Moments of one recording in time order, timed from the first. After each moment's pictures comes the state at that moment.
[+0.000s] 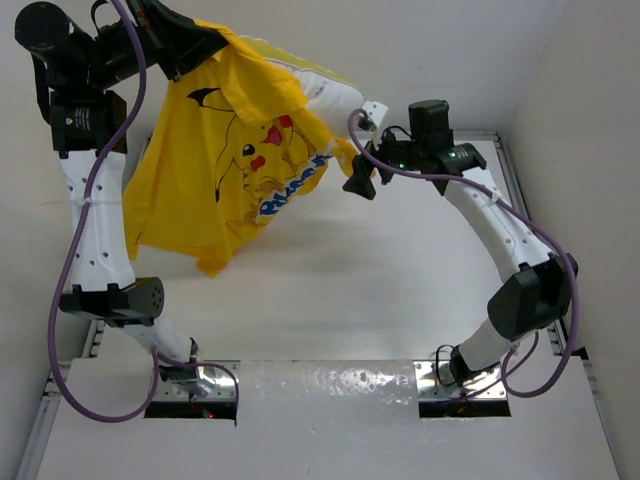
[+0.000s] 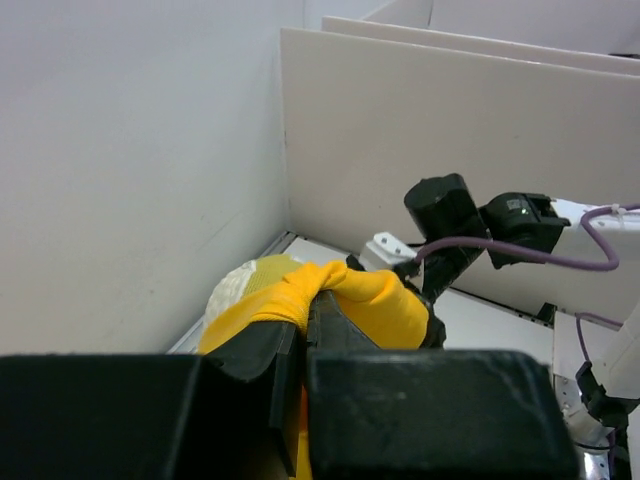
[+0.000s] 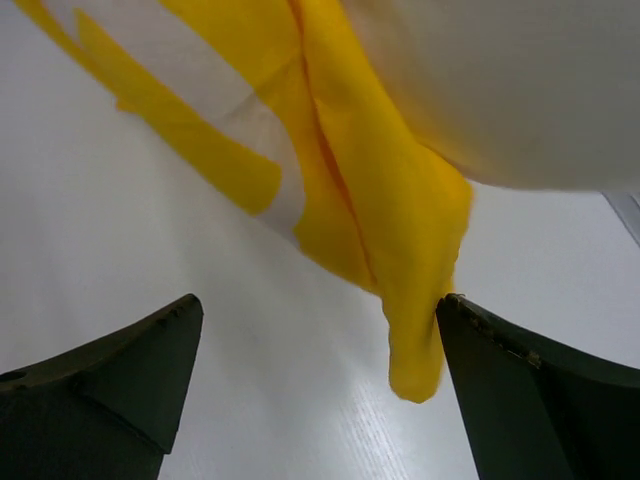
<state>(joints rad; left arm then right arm) 0.06 1.65 2.32 -0.19 1.08 -0.48 0.32 1.62 1.58 -0.54 -0.67 -0.43</state>
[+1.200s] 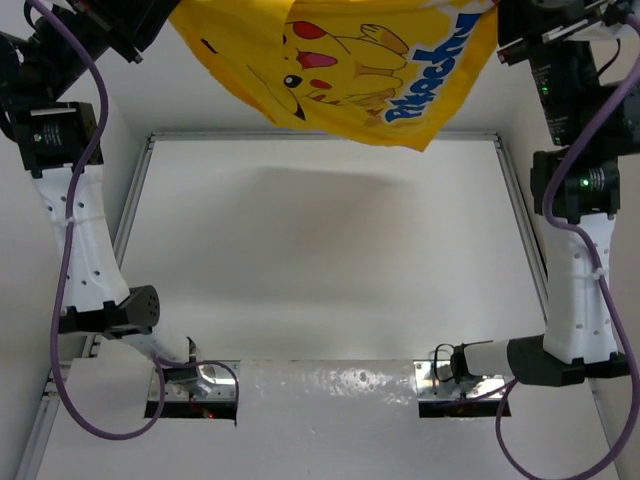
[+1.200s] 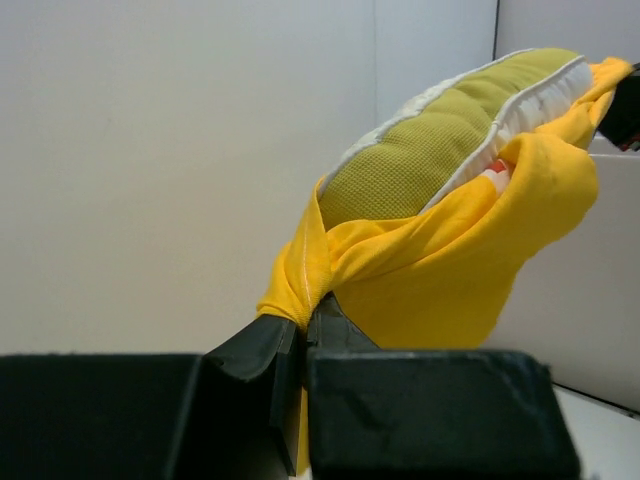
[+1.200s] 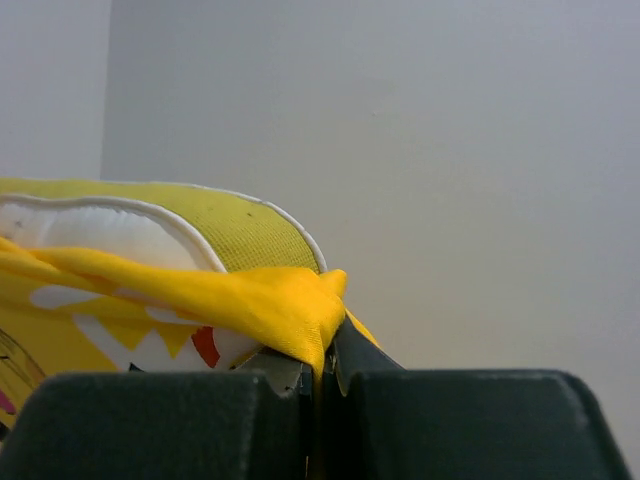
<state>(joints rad) 0.18 1.60 2.35 0.07 0.95 -0.62 0.11 1.35 1.97 0.12 -0.31 0.05</state>
